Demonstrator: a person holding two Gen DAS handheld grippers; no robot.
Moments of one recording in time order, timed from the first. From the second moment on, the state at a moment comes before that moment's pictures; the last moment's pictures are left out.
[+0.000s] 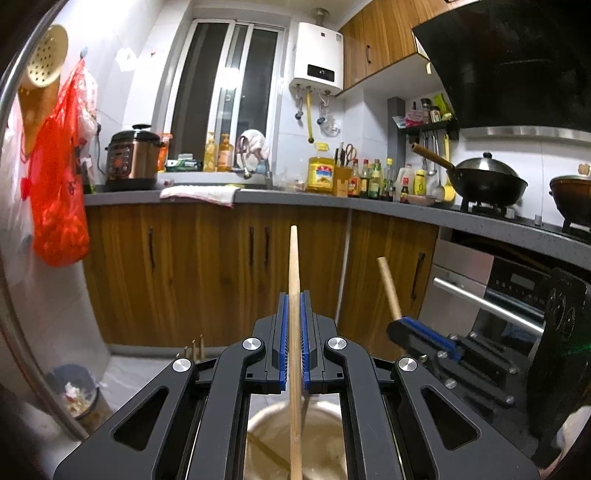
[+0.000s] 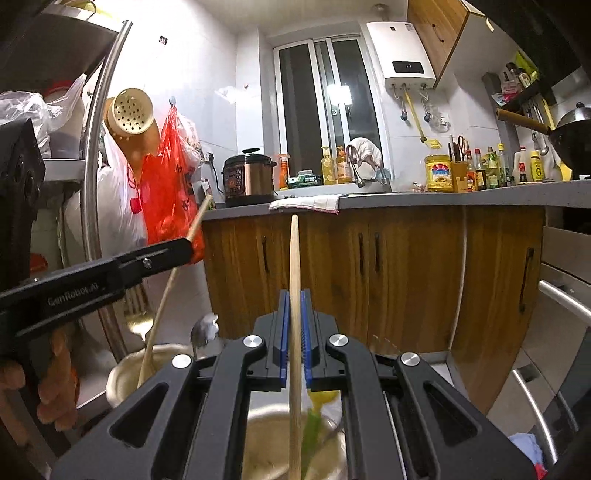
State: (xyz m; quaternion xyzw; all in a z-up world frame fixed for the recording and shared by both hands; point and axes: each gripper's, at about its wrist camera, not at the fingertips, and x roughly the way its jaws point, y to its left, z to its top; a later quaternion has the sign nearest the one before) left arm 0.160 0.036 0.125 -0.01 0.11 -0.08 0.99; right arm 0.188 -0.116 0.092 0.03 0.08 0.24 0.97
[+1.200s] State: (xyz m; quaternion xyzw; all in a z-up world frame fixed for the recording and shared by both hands) left arm 0.113 0.057 0.079 -0.04 0.20 -0.05 0.98; right arm 0.161 -0.170 0.062 0.08 0.19 0.24 0.95
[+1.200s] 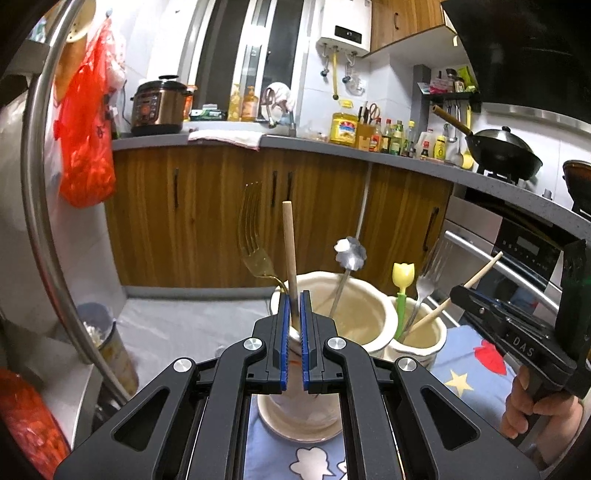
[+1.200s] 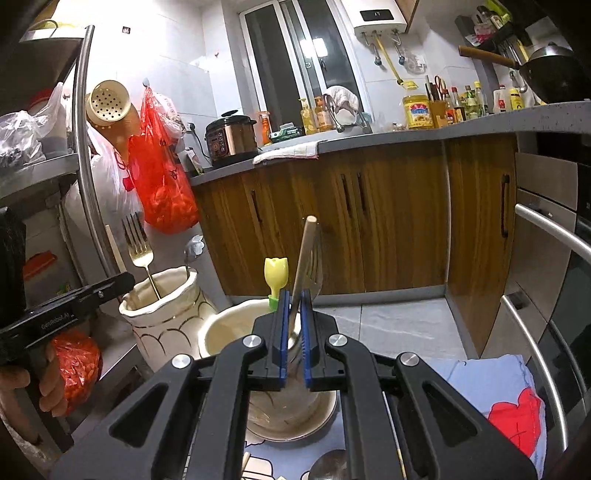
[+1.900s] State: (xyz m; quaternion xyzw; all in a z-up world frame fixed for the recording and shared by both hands) left arm 0.108 0.063 0.093 -0.05 0.22 -0.01 0.98; right arm 0.158 -0.177 0.072 0.09 0.23 0.25 0.94
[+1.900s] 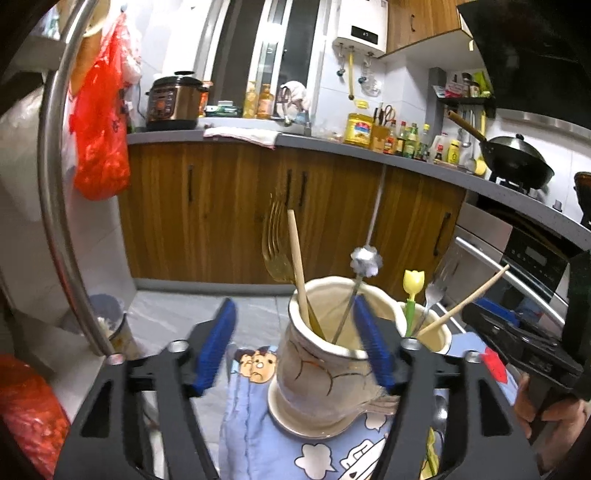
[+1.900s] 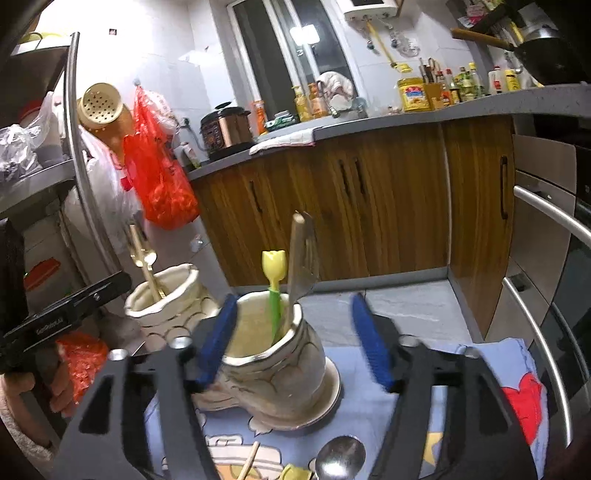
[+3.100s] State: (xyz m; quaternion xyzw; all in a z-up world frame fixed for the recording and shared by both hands) left arm 0.082 -0.017 -0.002 0.02 0.38 -0.10 0.92; right arm 0.149 -0.191 -0.023 0.00 0.41 0.24 0.88
